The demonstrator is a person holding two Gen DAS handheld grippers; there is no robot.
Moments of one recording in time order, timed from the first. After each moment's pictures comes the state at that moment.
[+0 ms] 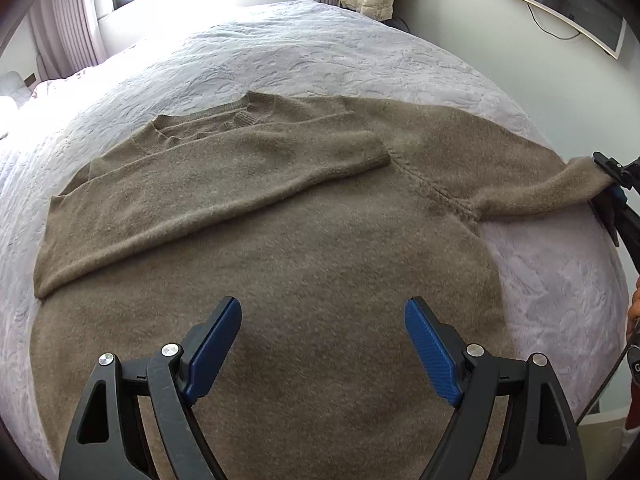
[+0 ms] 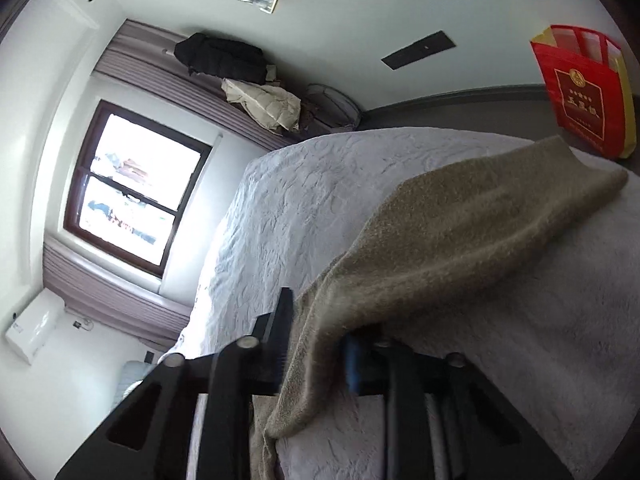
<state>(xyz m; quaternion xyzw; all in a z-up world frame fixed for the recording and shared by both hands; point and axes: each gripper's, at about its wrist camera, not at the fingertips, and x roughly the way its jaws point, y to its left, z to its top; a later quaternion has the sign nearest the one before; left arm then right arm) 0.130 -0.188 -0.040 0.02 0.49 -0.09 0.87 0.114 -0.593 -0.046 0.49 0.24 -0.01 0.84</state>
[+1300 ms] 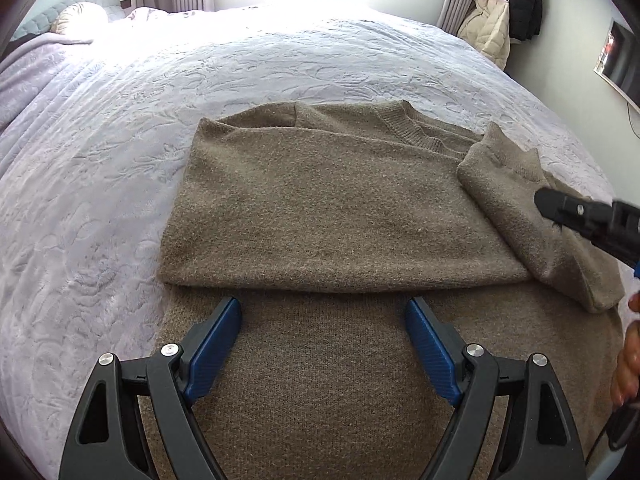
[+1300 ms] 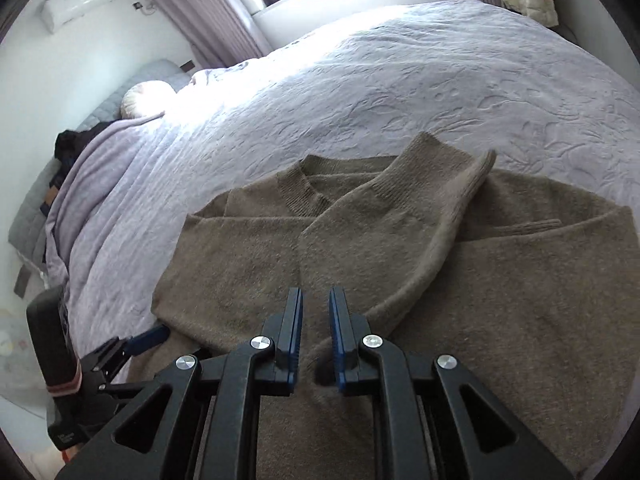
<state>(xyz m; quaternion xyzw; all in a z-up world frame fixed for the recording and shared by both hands) 0.158 0.024 -0.075 -0.09 0.48 0.03 0.87 0.263 -0.224 -0.049 0.11 0.46 0.25 0.84</state>
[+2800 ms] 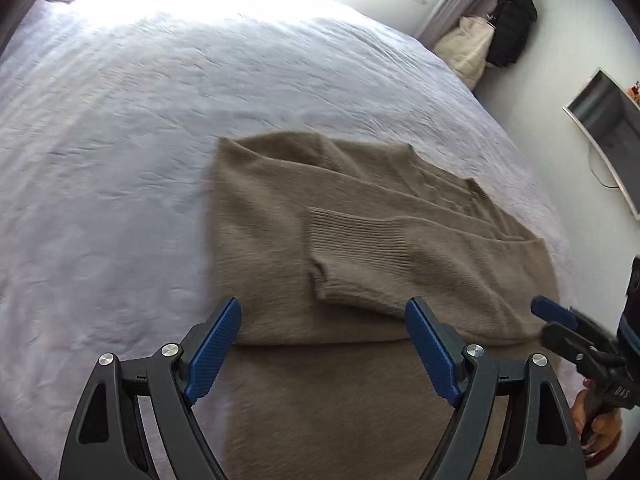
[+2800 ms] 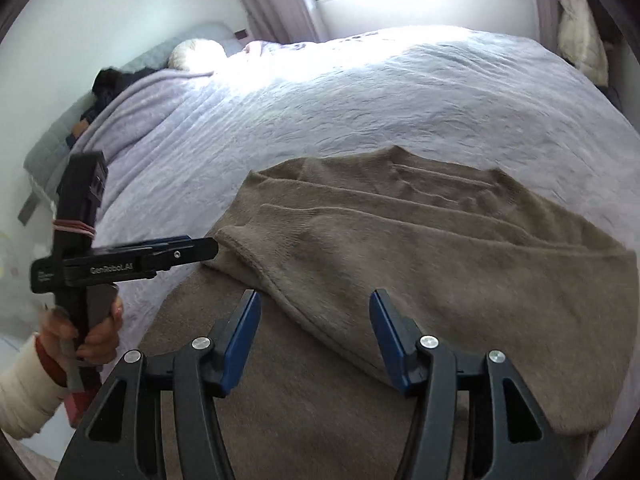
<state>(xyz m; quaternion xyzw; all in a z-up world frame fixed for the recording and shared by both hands) 0.179 0.098 -0.057 -0.19 0.49 -0.08 0.85 0.198 -0.198 -0.018 0.06 0.45 0.32 0.84</state>
